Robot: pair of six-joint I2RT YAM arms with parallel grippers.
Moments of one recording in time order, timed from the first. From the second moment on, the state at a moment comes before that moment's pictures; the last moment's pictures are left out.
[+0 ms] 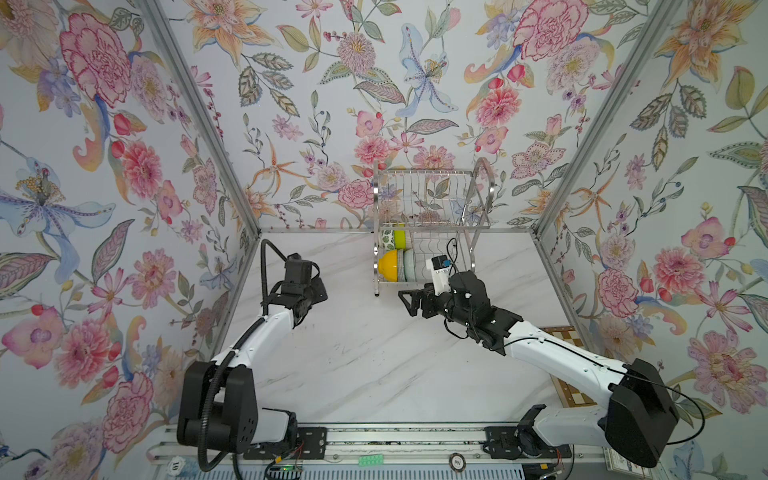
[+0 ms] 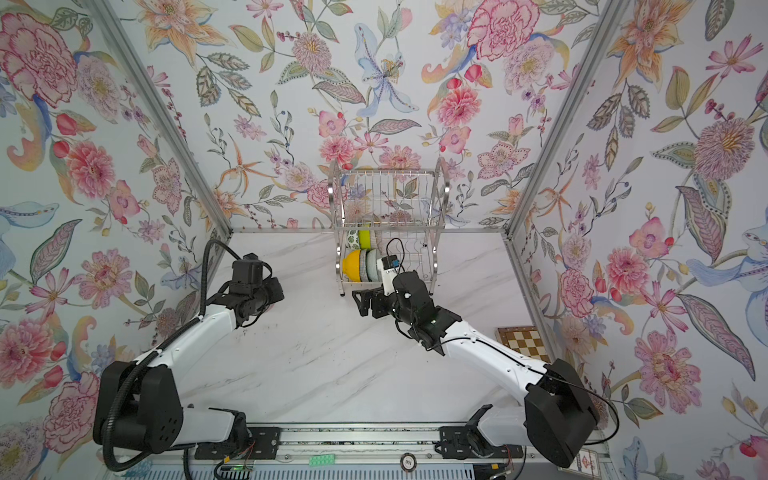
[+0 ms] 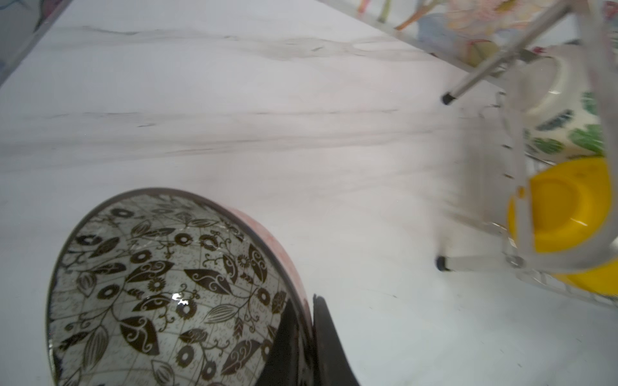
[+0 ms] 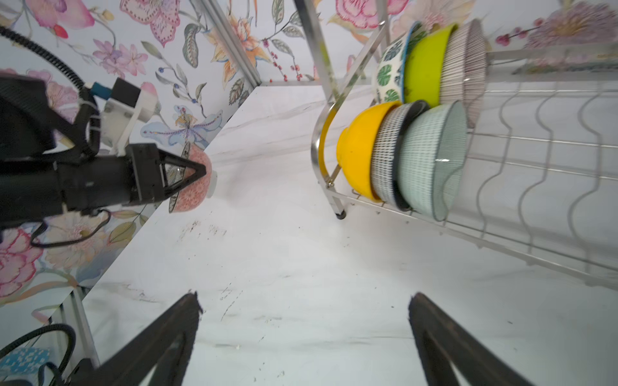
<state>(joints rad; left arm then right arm) -0.25 1.32 0.87 -0.30 -0.11 -0.45 0.70 1.27 0.87 0.01 -0.05 0.40</state>
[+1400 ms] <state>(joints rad) -1.07 1.95 1.35 -0.51 -0.32 -0.45 0.28 1.04 0.79 -0.25 -0.10 0.57</state>
